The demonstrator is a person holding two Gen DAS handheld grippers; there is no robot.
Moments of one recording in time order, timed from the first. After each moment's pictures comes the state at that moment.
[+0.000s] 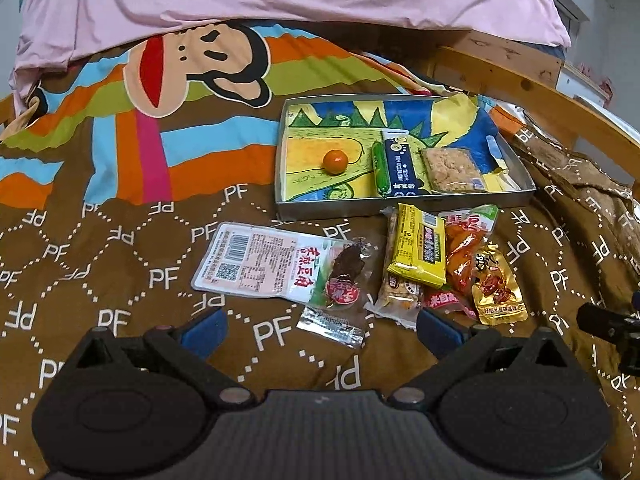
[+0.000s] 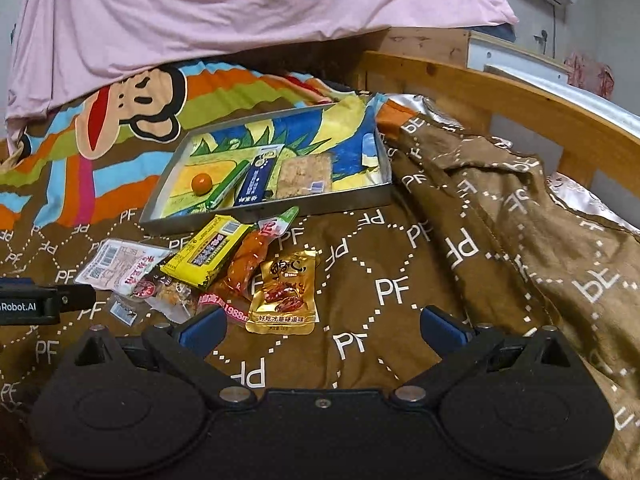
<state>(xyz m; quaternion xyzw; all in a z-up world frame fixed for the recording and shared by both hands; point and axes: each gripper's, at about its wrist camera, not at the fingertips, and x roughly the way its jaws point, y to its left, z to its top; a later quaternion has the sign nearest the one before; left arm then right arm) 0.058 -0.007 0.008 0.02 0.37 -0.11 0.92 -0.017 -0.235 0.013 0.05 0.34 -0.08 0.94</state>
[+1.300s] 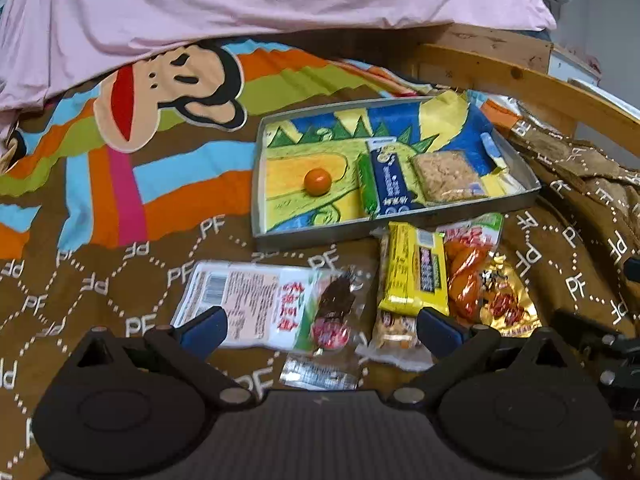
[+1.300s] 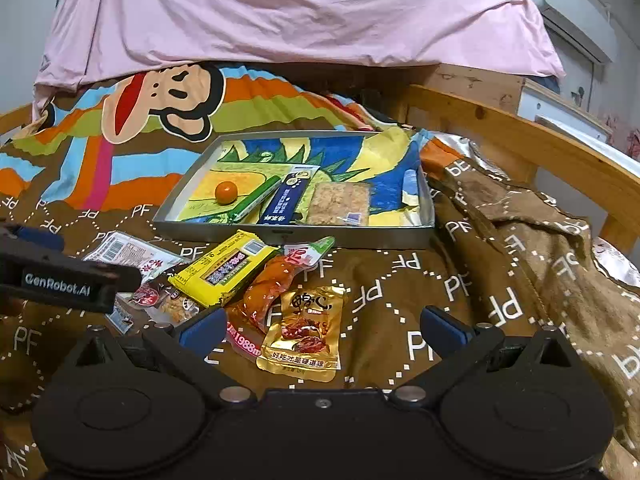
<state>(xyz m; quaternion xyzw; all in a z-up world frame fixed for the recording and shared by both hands) 0.090 -0.035 -0.001 0.06 0.34 -0.12 0.93 0.016 -0.216 -0.001 -0.03 0.30 -0.04 0.95</state>
